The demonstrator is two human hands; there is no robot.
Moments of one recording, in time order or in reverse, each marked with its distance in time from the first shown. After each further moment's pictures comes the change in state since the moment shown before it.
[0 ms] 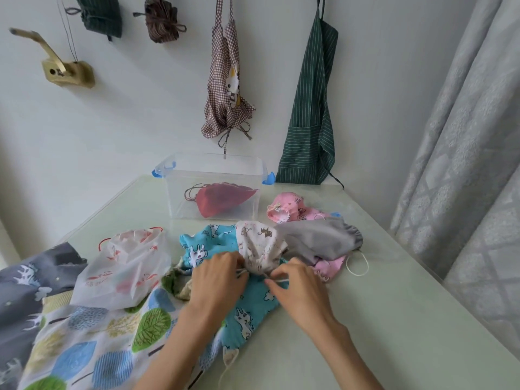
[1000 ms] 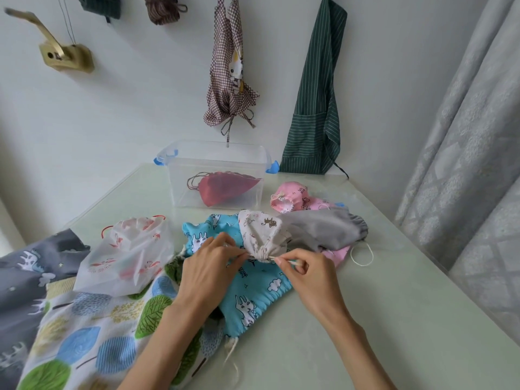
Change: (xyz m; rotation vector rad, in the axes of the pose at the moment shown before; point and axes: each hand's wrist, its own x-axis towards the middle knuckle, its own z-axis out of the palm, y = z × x) left_hand -0.010 -0.019 -0.008 -0.062 0.113 0.153; right_hand -0.004 0.013 -0.003 0.460 0.163 -0.069
